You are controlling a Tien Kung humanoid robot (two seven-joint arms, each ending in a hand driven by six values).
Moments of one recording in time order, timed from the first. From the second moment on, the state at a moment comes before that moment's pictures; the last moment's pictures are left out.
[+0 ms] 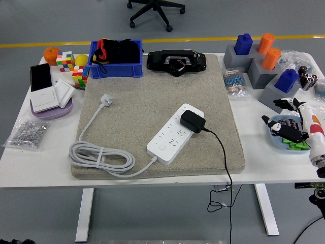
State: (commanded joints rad) left arm -0.19 0.08 -1.33 -0.18 1.64 -0.14 0.34; right arm 0.00 -0.12 1.53 1.40 -1.86 -0.17 0.16
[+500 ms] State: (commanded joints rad) left arm -0.17 0.07 -1.34 -0.18 1.63 -0.14 0.34; right arm -0.01 -0.11 1.56 1.40 -1.87 -0.17 0.16
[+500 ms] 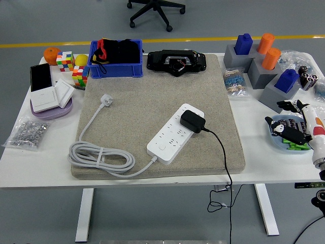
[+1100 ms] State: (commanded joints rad) left arm -0.16 0.07 -1.36 -0.18 1.64 -0.14 0.35; right arm -0.01 -0.10 1.63 1.42 -1.88 -0.18 0.16
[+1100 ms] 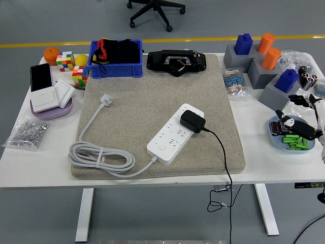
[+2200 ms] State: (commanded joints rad) left arm -0.15 0.07 -1.37 -0.18 1.64 -0.13 0.35; right arm 0.00 -0.09 1.72 1.42 -1.89 -0.17 0.15
